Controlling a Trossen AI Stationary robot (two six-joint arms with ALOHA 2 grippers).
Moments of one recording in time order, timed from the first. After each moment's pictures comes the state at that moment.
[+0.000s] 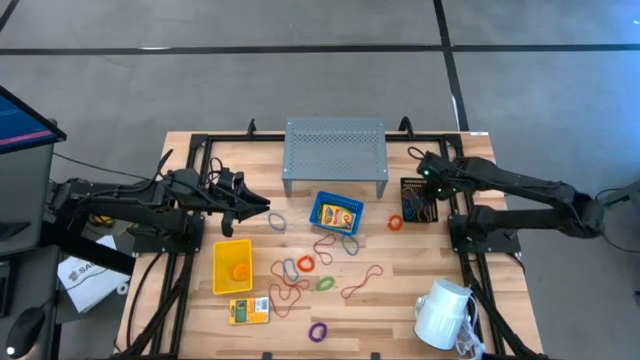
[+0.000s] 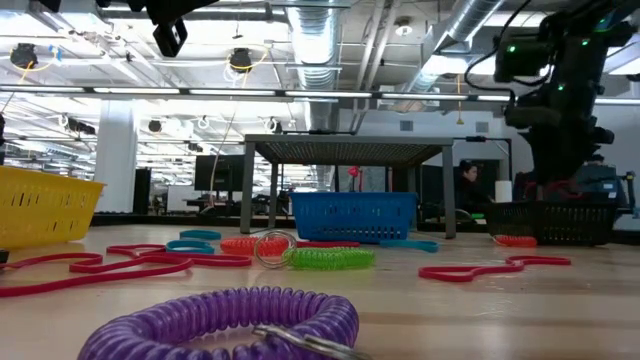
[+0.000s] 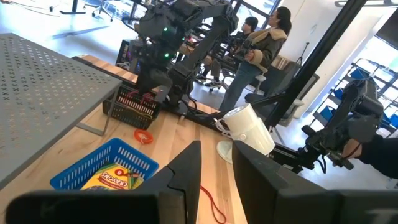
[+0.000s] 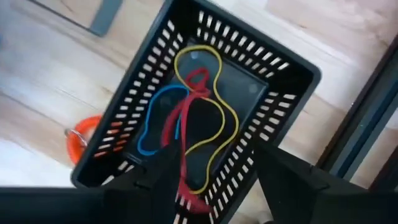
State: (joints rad) left arm -0.02 0.69 0.57 0.04 0.00 -0.43; right arm -0.51 0.95 0.65 -1.01 0.13 0.54
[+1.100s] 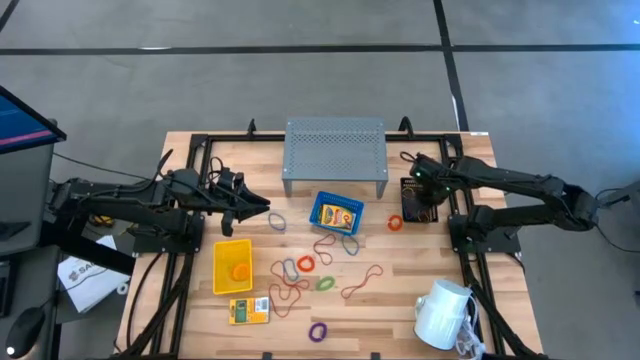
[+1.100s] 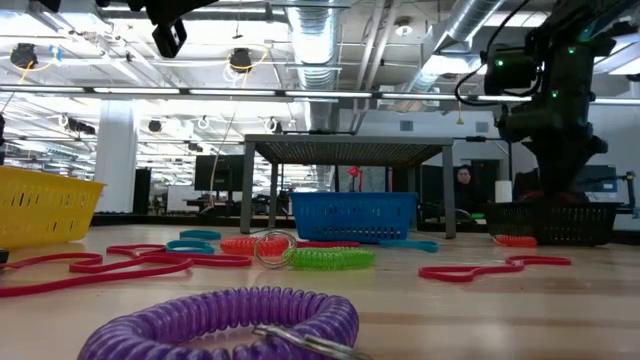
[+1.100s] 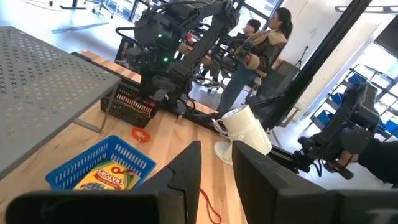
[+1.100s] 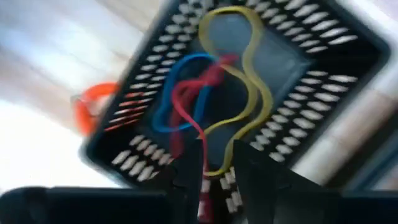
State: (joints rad) left arm -0.02 0.69 0.57 0.04 0.00 -0.46; right arm -0.50 1.05 0.65 -1.00 -0.01 0.49
